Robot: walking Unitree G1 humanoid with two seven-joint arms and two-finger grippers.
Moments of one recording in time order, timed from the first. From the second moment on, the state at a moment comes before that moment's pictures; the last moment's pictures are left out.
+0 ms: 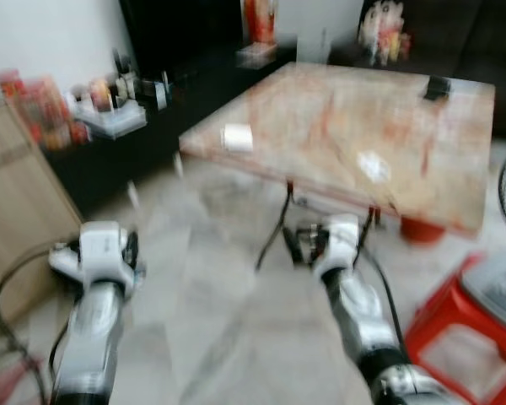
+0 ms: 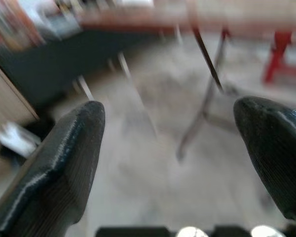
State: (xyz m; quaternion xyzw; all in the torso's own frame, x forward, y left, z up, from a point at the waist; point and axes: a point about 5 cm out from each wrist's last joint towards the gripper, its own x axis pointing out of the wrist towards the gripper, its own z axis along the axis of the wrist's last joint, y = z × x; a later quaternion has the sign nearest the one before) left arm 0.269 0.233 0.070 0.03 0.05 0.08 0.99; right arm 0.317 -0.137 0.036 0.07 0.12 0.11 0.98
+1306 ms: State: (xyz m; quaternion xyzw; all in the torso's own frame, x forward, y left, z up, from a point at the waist) left arm 0.147 0.235 -0.089 0.01 0.46 0.14 0.88; right arm 0.195 -0.178 -0.078 0.04 0.43 0.00 0.90
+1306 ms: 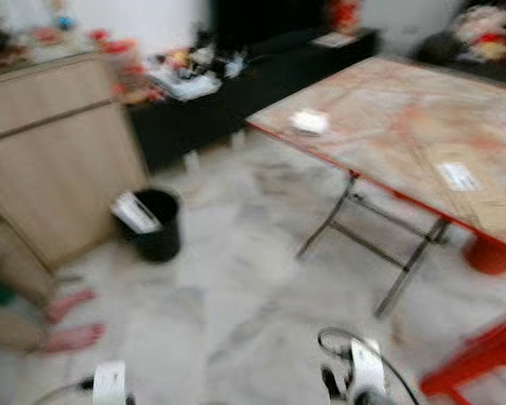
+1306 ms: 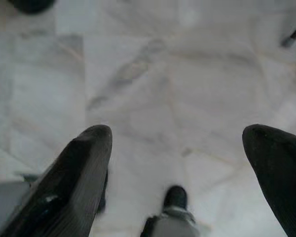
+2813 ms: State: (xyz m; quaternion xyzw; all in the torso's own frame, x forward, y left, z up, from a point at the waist) left arm 0.151 0.241 -0.086 0.03 0.46 0.15 0.88; right arm 0.187 -0.176 -0.082 0.04 0.44 0.00 0.90
